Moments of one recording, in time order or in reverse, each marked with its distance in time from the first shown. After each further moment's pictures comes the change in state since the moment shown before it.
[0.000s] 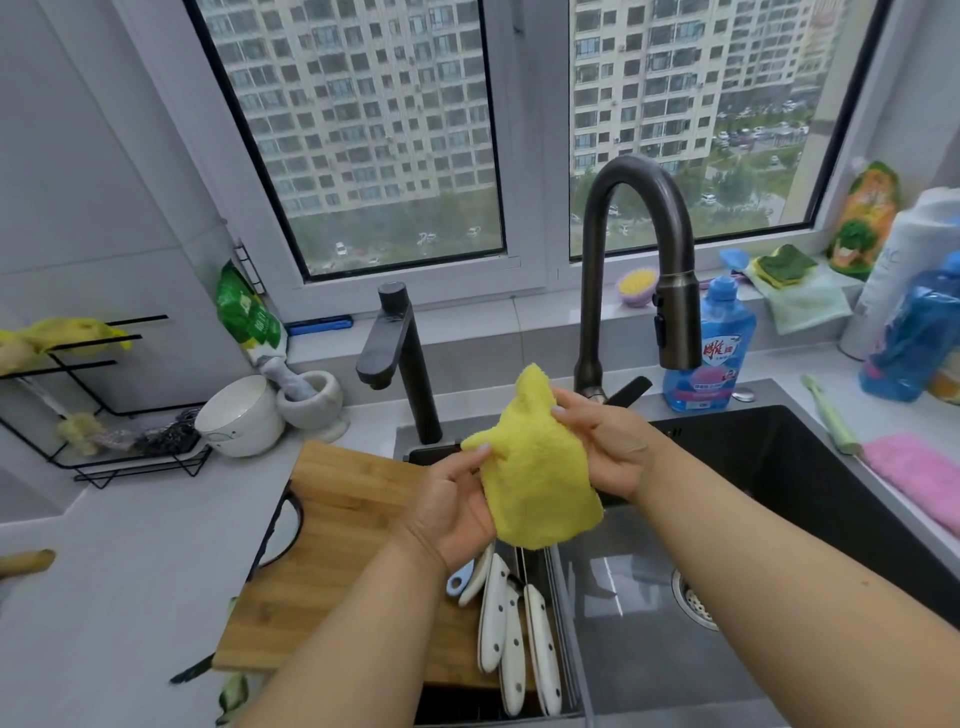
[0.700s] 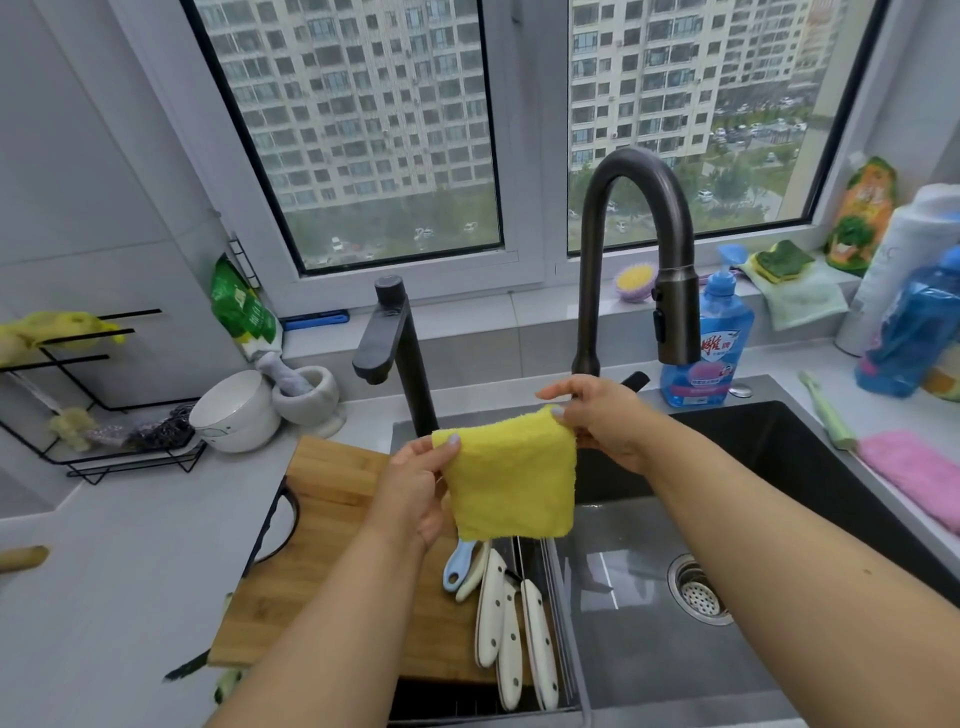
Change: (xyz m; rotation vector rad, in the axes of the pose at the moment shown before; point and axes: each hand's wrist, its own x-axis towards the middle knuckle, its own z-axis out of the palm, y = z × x) left_hand 0.005 0.016 -0.015 0.216 0.402 0.271; right_hand 0.000 -0.016 0.000 -0.781 0.263 -0.087
